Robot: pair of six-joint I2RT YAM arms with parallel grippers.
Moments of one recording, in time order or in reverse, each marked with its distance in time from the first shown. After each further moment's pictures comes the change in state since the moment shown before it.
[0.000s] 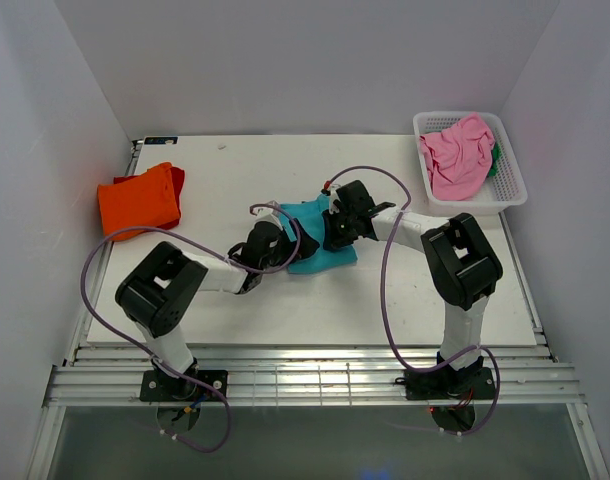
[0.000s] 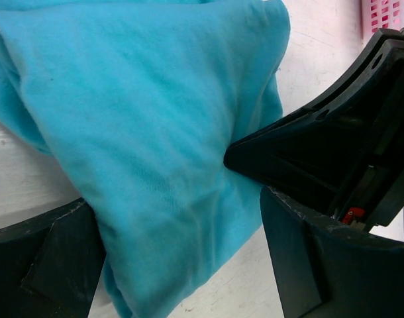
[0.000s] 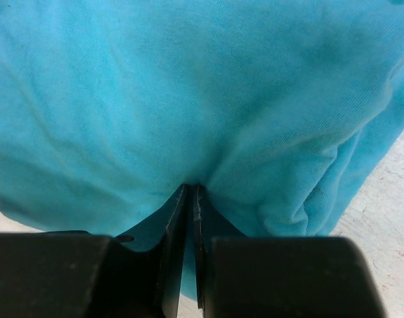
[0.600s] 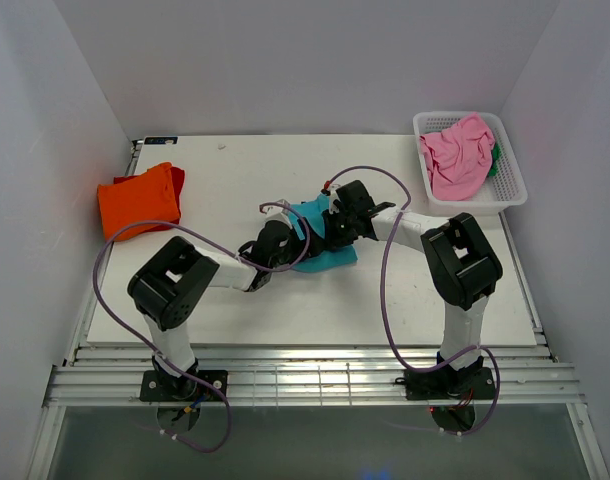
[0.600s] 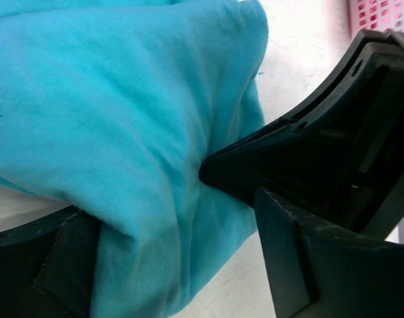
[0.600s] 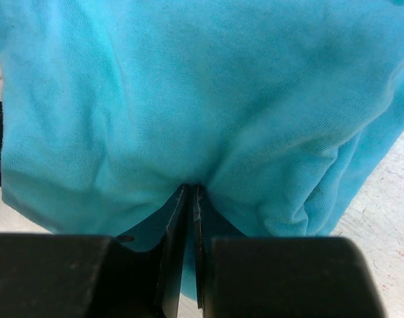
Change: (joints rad) left arm -0.046 0.081 0.073 0.035 -0.015 -0.020; right arm 0.005 0.000 0.002 -0.001 -0.001 0.001
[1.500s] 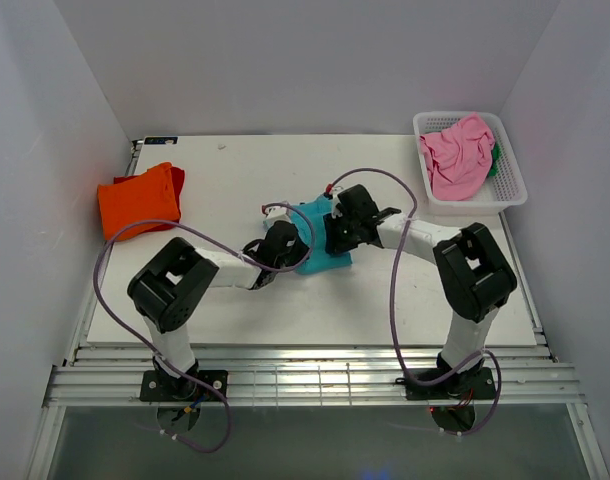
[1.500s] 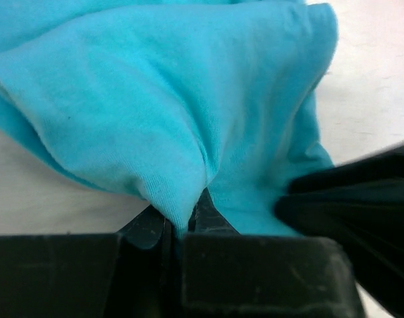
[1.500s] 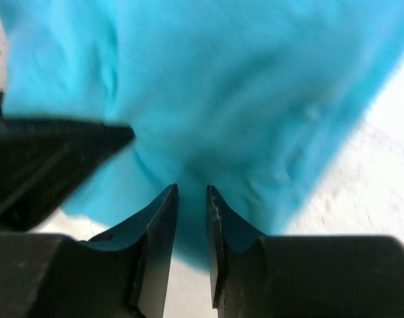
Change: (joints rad) left arm -0.026 0.011 0.044 -0.136 -0.164 0.054; right arm 0.022 -0.087 -0.074 0.011 0.052 -0.007
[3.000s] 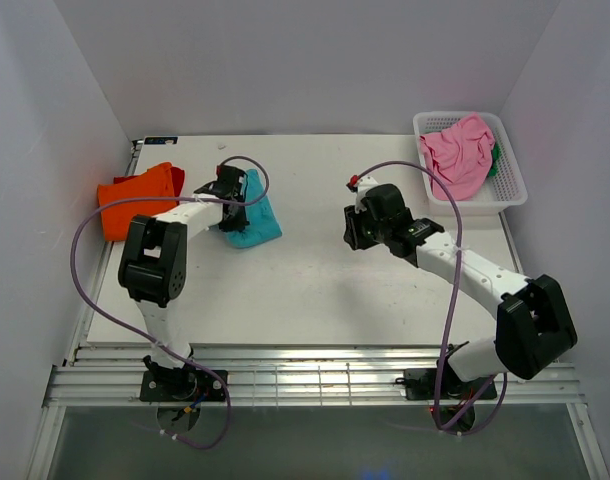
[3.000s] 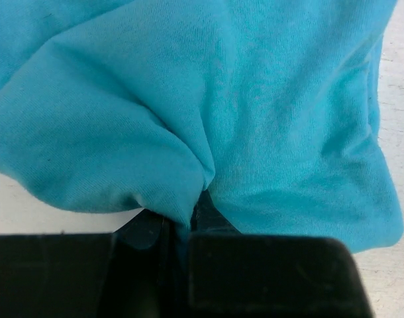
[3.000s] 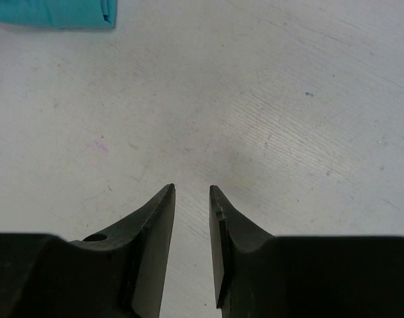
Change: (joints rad) left arm 0.431 0.103 0.497 -0.878 0.035 0.422; right arm 0.008 -0.438 -0.158 -0.077 0.155 -0.059
